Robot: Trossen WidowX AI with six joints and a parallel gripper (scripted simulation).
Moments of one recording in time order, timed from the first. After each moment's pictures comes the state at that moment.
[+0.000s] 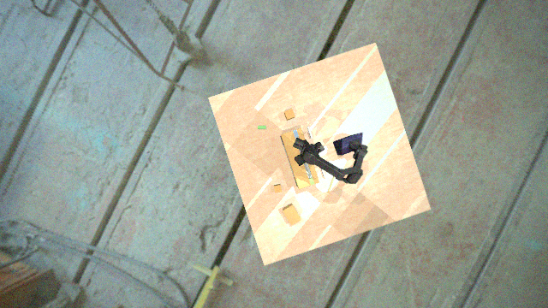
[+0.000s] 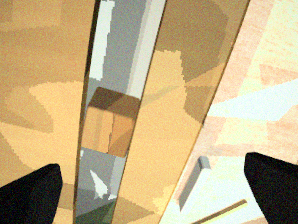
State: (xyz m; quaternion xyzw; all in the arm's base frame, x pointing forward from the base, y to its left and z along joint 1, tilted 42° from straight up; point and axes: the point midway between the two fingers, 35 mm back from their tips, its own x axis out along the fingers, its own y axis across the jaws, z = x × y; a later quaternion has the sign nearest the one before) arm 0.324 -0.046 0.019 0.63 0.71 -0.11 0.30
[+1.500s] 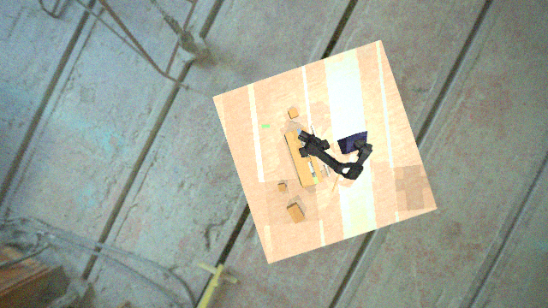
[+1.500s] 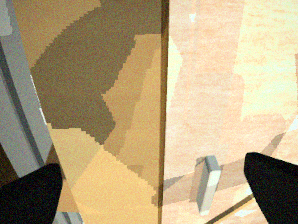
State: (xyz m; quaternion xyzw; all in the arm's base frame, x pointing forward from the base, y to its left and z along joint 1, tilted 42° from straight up) arm 0.303 -0.031 -0.022 0.67 0.70 -0.17 0.18
